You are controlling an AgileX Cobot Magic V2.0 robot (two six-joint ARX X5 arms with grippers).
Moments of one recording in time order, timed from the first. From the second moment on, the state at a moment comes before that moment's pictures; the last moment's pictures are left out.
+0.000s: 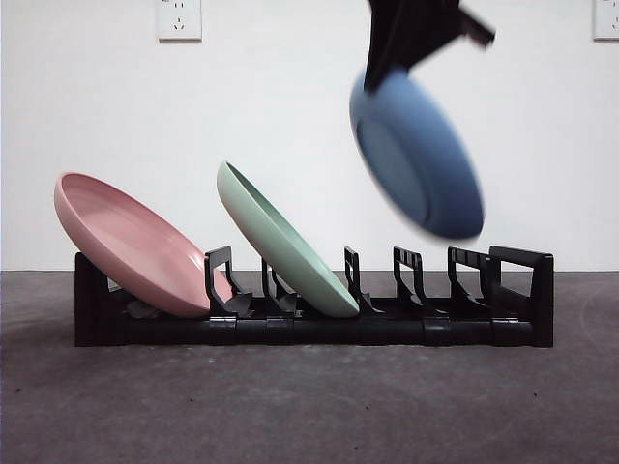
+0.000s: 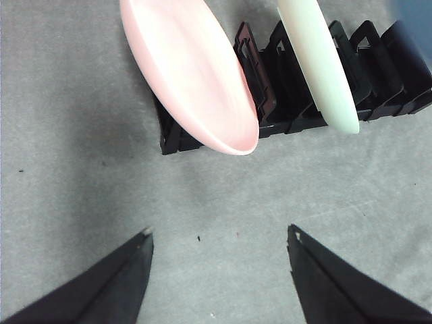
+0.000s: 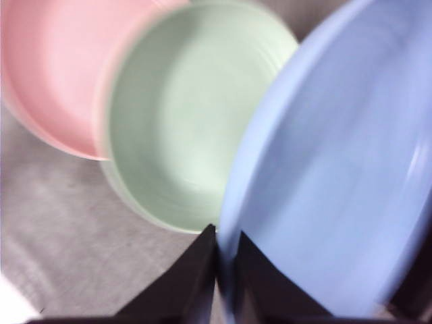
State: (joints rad) left arm -0.12 0.76 0.93 -0.95 0.31 -0.07; right arm 0.51 1.63 1.74 -1.06 -0.27 0.07
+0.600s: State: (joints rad) left arm -0.12 0.76 0.93 -0.95 0.31 -0.07; right arm 0.71 1.17 1.32 -0.92 -0.18 -0.05
